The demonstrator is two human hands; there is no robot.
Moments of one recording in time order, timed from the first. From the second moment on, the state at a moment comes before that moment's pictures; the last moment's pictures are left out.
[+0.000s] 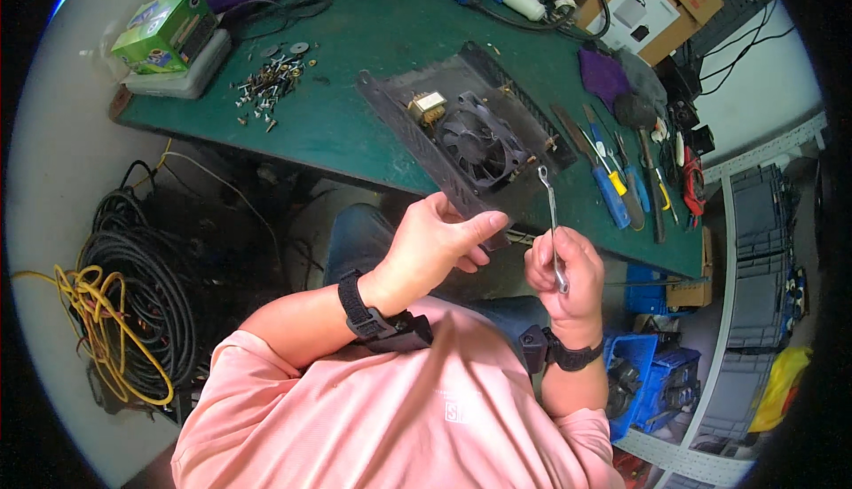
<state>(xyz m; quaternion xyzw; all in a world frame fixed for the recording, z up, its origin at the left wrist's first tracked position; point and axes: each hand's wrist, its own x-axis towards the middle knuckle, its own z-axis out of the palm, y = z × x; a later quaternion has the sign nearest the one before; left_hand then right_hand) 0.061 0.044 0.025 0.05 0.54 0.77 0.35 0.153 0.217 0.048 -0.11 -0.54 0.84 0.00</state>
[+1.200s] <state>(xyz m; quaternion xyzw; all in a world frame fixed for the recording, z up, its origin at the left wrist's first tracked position) 0.065 0.051 0.025 0.12 0.50 0.78 0.36 0.169 0.230 0.059 -0.15 -0.57 0.81 0.06</state>
